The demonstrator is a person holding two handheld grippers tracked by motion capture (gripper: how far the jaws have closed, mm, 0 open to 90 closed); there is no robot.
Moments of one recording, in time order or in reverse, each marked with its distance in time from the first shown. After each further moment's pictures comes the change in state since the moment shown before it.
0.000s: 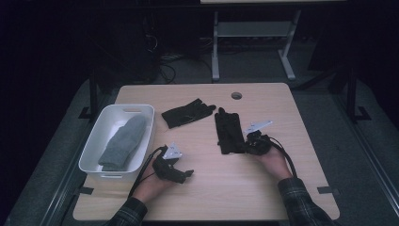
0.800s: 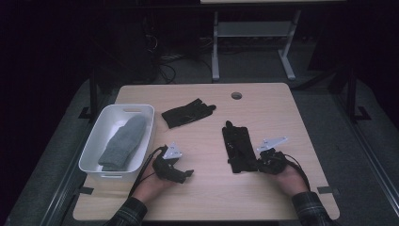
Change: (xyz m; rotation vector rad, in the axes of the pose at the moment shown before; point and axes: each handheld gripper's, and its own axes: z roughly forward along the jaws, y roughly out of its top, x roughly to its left) left arm 0.001 0.000 0.000 0.003 0.000 0.007; right arm 0.031 -0.048 -0.047 0.054 0.023 -0.014
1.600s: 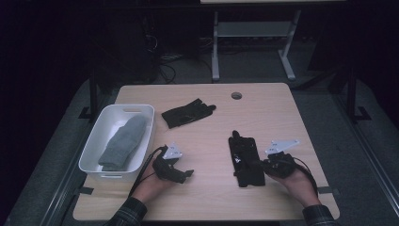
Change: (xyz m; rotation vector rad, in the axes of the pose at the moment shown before) left arm -0.001 0.000 0.000 -0.006 0.001 -0.008; right arm 0.003 0.001 -0.025 -0.089 -0.007 -0.007
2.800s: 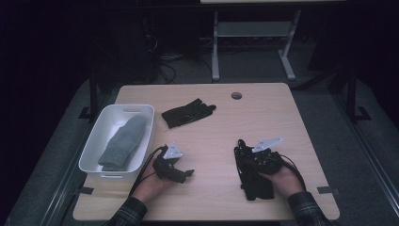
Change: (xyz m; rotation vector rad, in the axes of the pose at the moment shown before) left arm 0.000 0.001 0.000 0.004 -0.002 0.005; right arm 0.009 0.004 0.031 0.096 -0.036 0.001
